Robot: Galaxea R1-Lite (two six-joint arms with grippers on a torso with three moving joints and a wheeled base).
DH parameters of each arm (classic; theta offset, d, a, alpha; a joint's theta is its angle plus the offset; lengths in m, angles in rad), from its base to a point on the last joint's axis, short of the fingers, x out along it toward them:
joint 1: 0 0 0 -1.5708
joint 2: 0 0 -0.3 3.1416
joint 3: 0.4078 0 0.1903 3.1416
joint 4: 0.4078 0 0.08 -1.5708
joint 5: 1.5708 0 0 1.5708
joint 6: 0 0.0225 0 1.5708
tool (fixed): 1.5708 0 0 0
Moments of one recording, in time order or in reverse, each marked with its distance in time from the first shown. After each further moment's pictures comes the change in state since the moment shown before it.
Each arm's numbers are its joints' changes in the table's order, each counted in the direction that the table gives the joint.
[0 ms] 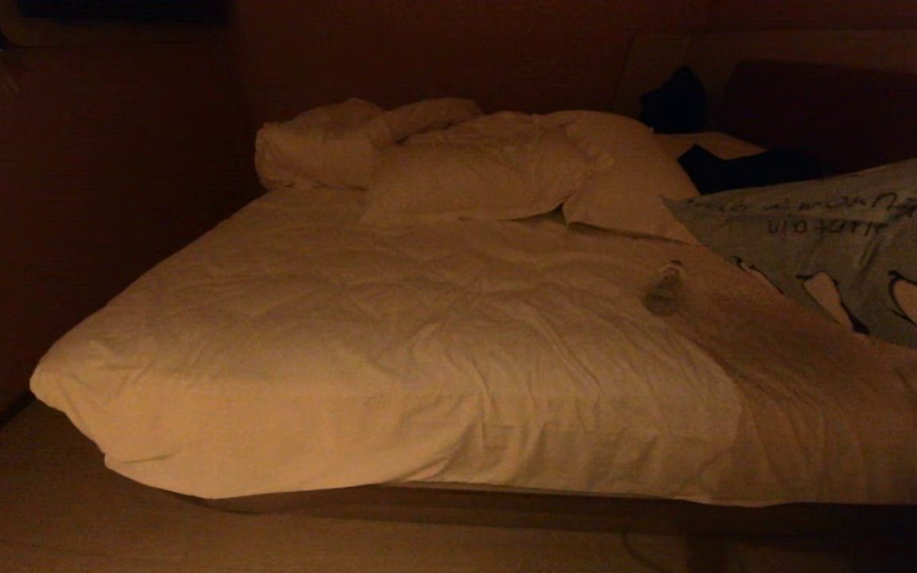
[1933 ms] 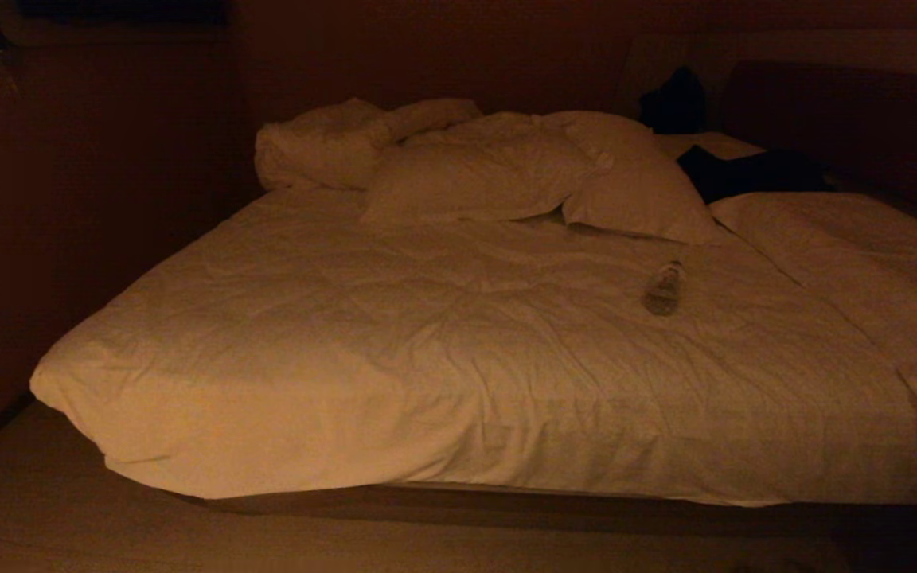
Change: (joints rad) left arm 0.000 0.000 0.000 0.000 0.000 0.000; right arm -0.789 -0.261 0.004 0.368 0.564 -0.226
